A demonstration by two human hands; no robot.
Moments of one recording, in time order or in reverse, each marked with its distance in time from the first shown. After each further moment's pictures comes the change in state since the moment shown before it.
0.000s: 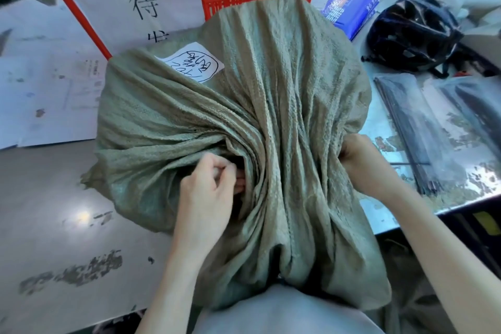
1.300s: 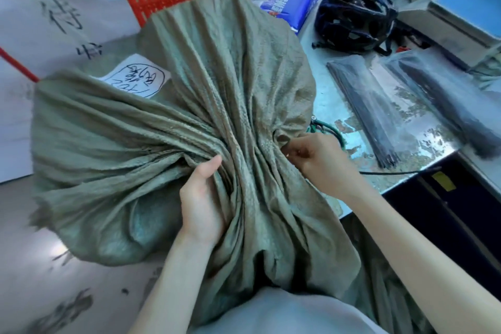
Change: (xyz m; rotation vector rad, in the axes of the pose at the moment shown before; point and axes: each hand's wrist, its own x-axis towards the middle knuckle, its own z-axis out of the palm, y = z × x) left_hand 0.013 0.016 0.059 -1.279 -0.390 -0.391; right_hand -0.023 -0.027 -0.005 0.067 0.049 0.168
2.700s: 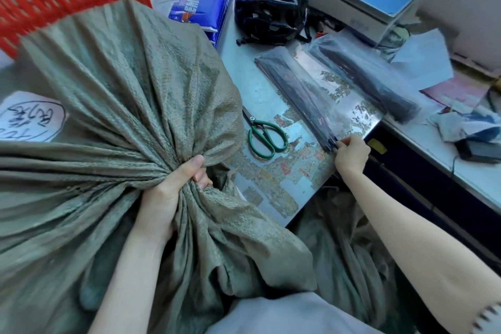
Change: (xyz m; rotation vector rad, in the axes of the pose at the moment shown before) left_hand 0.075 -0.011 -0.006 0.492 -0.283 -0.161; right_hand -0.028 0.223 -0.033 0.024 0.835 1.015
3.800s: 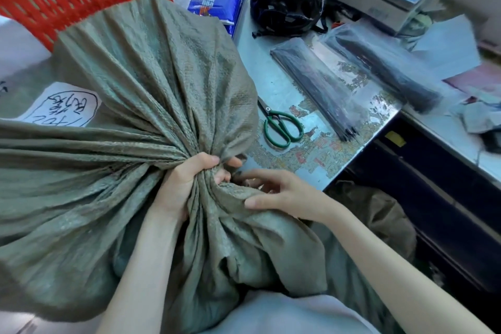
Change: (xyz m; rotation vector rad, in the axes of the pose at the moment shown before) left_hand -0.017 0.017 0.004 -0.102 -0.101 -0.311; right_hand -0.186 -0.076 -0.040 0.153 -1.248 -0.584
